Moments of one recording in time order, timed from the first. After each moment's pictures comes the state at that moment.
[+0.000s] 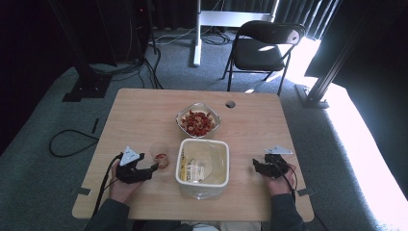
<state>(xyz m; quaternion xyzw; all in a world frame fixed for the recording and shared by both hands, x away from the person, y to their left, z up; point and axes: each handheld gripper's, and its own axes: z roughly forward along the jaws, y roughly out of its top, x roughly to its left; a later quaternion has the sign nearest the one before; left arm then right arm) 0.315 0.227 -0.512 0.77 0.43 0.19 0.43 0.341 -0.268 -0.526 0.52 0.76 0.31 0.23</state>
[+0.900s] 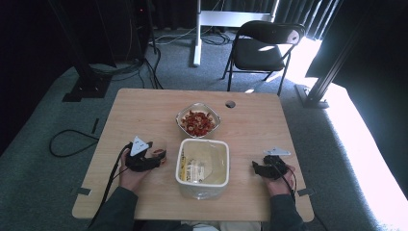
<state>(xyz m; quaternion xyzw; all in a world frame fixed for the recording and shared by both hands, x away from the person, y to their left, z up) 0.345 0.211 -0.504 0.76 0.41 0.23 0.44 0.342 -0.268 -0.537 0.52 0.77 0.30 0.22</state>
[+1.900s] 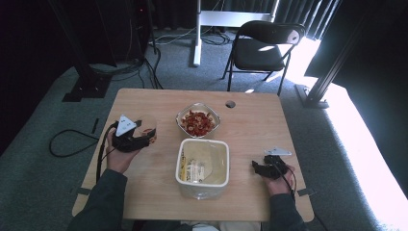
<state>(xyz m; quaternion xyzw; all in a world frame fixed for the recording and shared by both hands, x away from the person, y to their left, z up) 0.371 0.235 -0.431 0.75 0.39 0.29 0.45 0.345 -0.271 -0.542 0.53 0.76 0.31 0.21</state>
